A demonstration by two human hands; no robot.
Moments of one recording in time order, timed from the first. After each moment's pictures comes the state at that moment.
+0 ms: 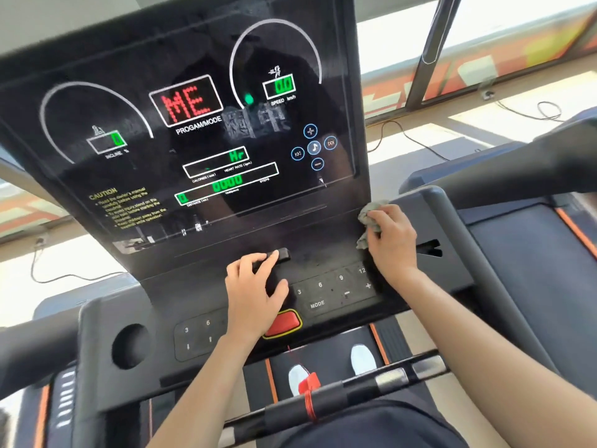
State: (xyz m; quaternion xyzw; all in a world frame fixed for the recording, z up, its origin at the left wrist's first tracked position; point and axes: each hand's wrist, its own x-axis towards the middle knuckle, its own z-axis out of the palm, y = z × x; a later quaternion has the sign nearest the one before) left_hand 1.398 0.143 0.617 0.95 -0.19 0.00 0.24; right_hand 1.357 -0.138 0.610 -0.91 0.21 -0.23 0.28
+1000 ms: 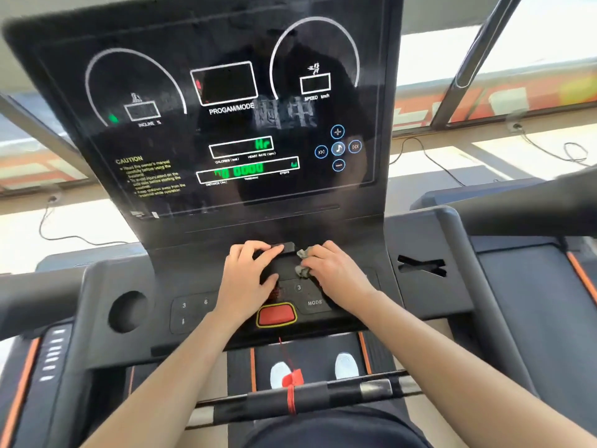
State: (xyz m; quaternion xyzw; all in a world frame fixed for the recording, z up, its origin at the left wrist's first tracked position) left_hand 1.412 0.159 0.613 0.95 -0.24 0.01 0.18; right_hand 1.367 -0.065 0.608 -0.96 -0.19 -0.07 0.18
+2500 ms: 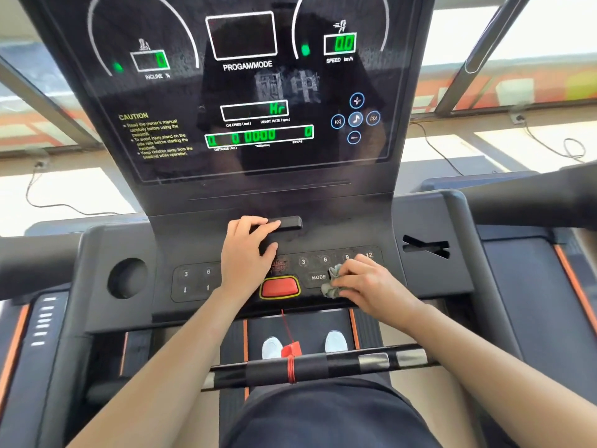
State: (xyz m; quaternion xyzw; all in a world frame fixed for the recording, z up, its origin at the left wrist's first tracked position) left_hand 1.402 0.162 0.602 0.94 -0.16 0.06 0.28; right_hand 1.292 -0.099 0.617 -0.94 -0.22 0.00 0.26
